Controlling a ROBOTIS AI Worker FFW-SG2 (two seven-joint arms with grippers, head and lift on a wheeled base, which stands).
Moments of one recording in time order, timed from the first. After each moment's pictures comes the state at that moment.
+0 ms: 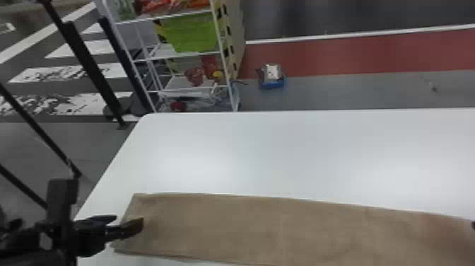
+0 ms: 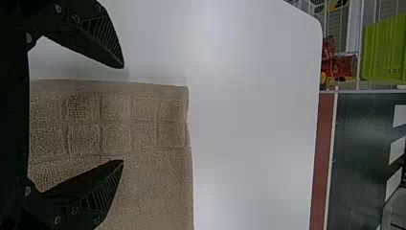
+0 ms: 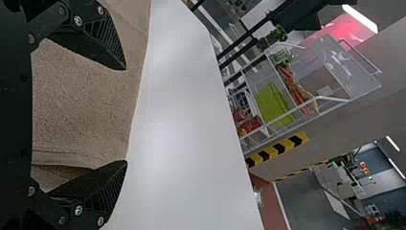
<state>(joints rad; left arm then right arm) 0.24 0.07 0.61 -2.07 -0.44 0.99 -0.98 0.23 -0.10 -0.56 -2.04 -0.08 0.95 1.21</state>
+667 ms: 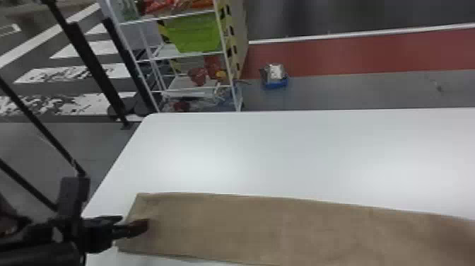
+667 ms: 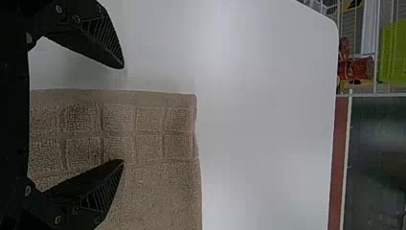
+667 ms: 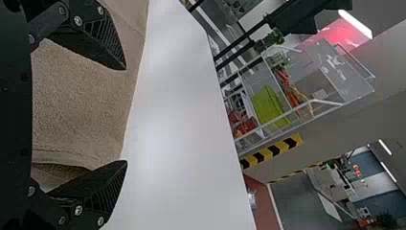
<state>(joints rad) 0.21 0.09 0.59 -2.01 -0.48 0.99 -0.97 0.23 -0.10 -0.56 -2.03 -0.09 0.91 1.21</state>
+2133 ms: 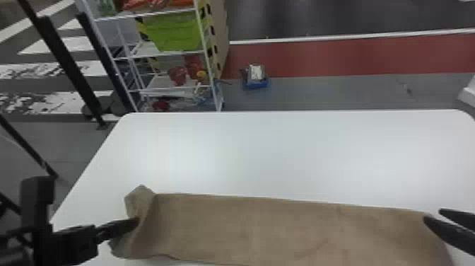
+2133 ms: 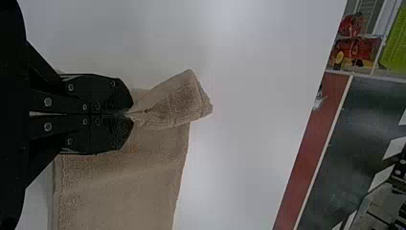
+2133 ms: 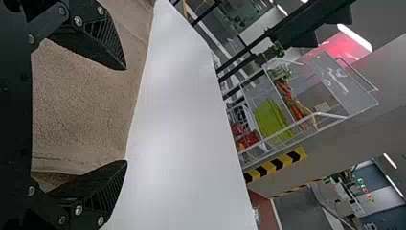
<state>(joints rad) 0.25 0.02 0.54 -2.33 -0.41 1.39 -1.07 0.24 -0.10 -0.51 -2.00 -0.11 0.89 1.21</state>
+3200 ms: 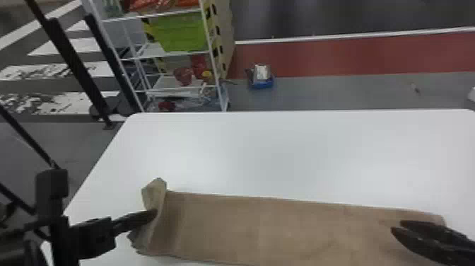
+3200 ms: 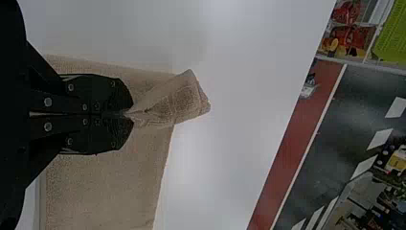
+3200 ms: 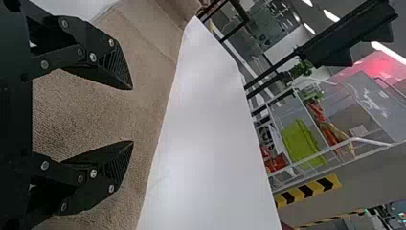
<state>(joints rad) 0.25 0.00 0.52 -2.41 -0.31 1.47 -1.00 0.26 -0.10 -0.35 -1.96 -0.03 0.83 1.21</state>
